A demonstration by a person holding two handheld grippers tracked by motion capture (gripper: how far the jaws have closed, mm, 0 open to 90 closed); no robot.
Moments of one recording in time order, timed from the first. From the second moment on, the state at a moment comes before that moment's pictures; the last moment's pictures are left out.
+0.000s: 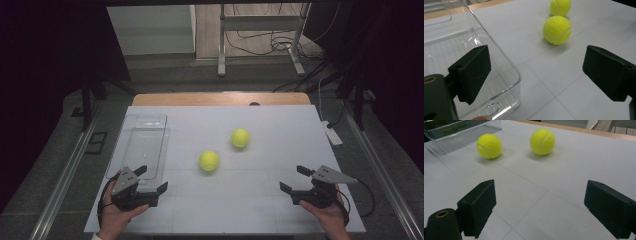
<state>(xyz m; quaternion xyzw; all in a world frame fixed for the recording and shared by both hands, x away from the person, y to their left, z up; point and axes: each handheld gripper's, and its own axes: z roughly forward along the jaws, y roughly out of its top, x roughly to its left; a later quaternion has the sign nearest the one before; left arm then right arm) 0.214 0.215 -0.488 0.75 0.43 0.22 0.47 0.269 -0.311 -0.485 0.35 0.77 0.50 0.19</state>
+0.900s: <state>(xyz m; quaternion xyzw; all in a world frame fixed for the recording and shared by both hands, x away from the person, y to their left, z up) 0.221 0.201 -0.473 0.76 0.42 0.19 0.45 0.271 -0.312 -0.487 0.35 0.77 0.49 0.18</state>
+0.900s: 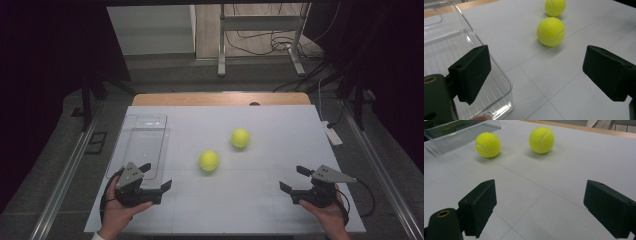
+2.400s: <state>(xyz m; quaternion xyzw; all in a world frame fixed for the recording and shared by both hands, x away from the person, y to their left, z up) 0.252 0.174 -0.443 0.79 0.39 0.15 0.45 0.270 -0.310 -0.487 0.34 0.78 0.50 0.18</state>
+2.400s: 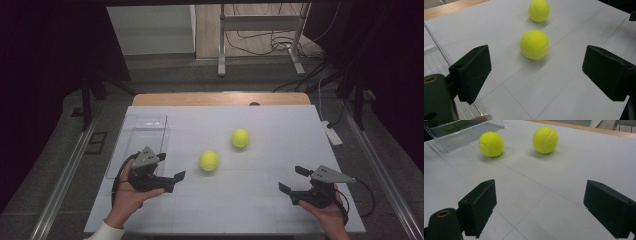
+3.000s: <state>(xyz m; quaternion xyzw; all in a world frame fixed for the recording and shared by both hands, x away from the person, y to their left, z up) 0.267 0.165 -0.439 0.79 0.39 0.13 0.45 0.271 -0.311 -0.488 0.35 0.78 0.49 0.18</state>
